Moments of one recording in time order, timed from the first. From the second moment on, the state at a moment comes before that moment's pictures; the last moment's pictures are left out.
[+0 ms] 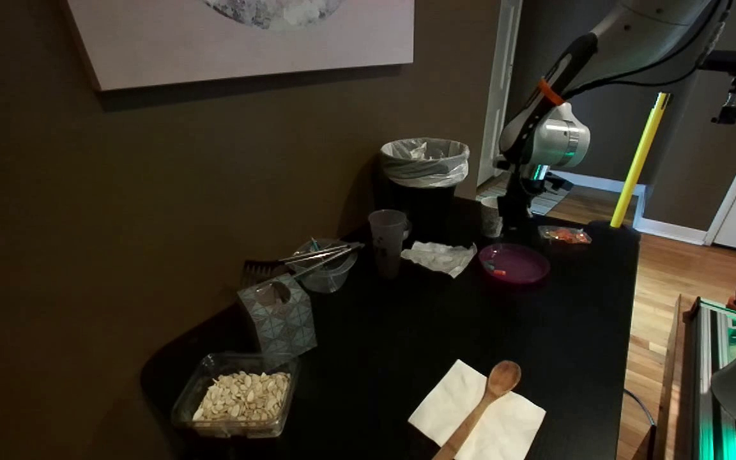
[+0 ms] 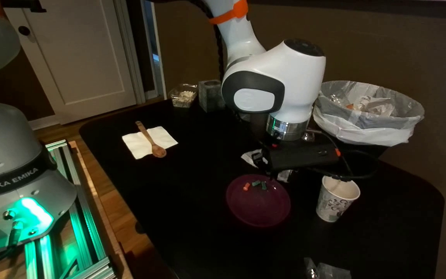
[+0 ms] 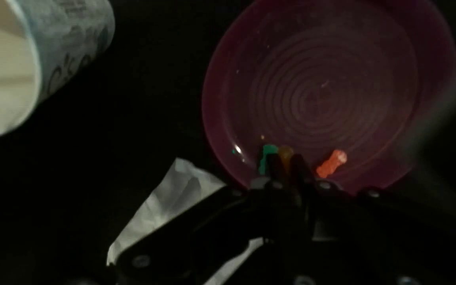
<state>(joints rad) -0.54 0.45 0.02 -2.23 0.29 2.74 -1.83</state>
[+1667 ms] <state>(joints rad) -0.38 0.53 -0.09 -2.22 -0.02 2.35 -1.74</state>
